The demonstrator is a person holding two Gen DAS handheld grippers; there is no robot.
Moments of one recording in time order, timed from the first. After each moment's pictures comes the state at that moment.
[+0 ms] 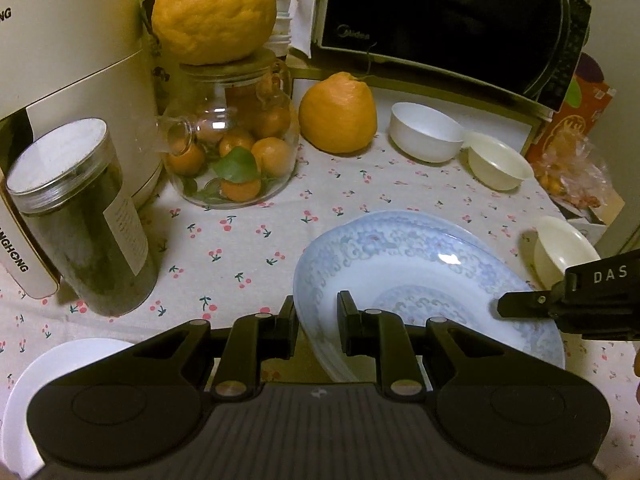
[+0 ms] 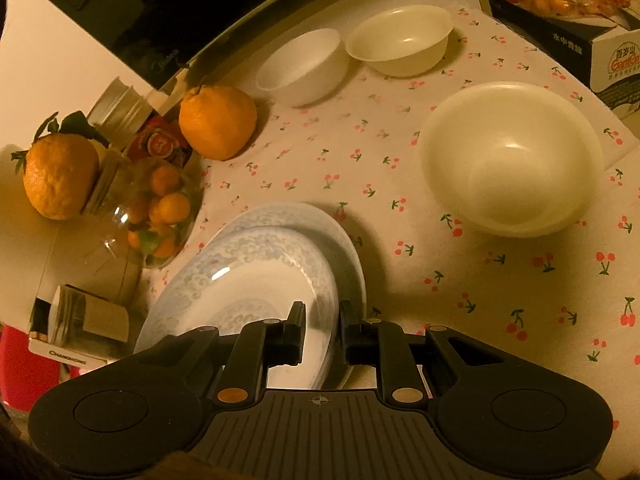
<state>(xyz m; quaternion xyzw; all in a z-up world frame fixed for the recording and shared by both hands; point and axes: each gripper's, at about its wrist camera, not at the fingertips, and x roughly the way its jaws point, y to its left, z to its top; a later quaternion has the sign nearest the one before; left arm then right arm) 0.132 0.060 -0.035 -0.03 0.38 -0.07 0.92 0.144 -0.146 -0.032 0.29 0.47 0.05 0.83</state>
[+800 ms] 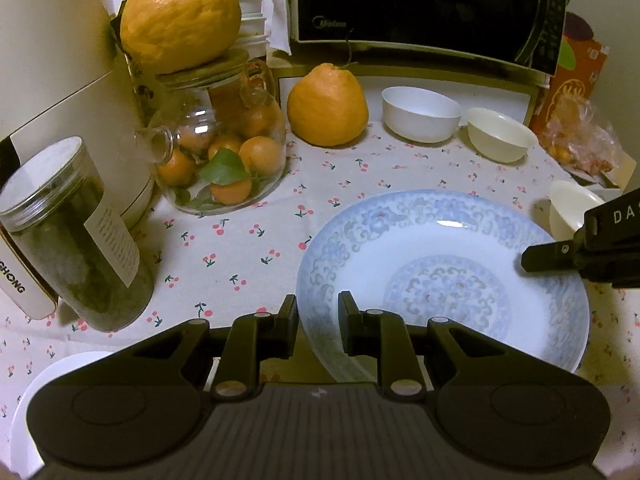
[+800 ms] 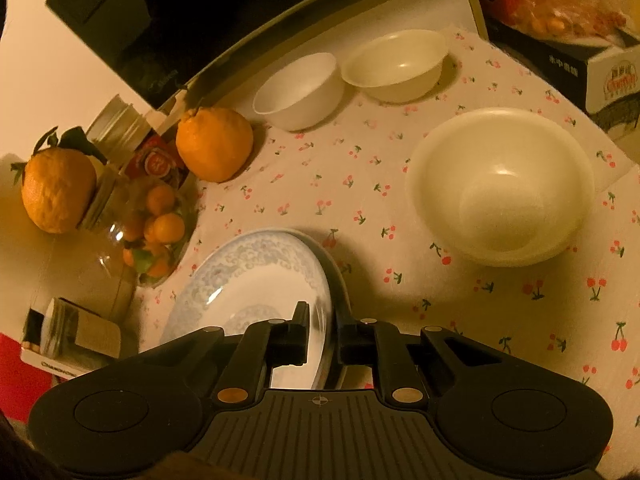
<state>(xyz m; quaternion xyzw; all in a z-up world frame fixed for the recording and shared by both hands) 0.129 0.041 -0.050 0.04 0.37 -0.06 0.93 0.144 -0.152 -0.031 0.27 0.44 0.04 0.86</state>
